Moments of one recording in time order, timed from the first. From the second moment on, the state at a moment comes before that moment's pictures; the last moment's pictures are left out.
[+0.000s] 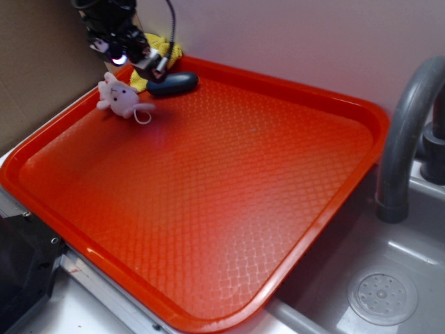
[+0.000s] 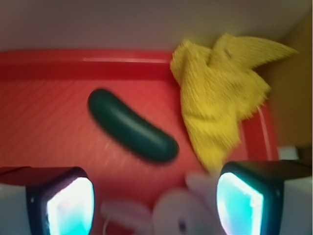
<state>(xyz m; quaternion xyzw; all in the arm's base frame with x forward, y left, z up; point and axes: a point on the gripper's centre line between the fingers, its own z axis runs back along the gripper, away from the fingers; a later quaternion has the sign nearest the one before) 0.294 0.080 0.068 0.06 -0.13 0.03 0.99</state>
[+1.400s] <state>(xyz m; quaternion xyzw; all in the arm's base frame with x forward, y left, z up) 0.336 0.136 0.042 0.09 -0.12 0.15 0.98</state>
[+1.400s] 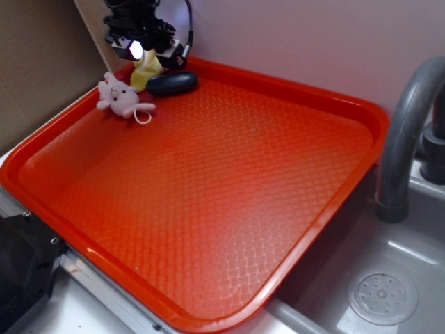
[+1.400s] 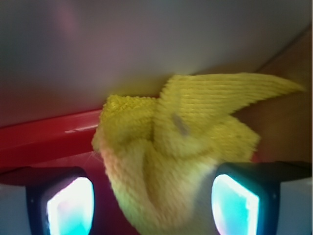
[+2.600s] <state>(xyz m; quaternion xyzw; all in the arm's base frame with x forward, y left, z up) 0.322 0.122 0.030 0.09 -0.10 0.12 0.98</state>
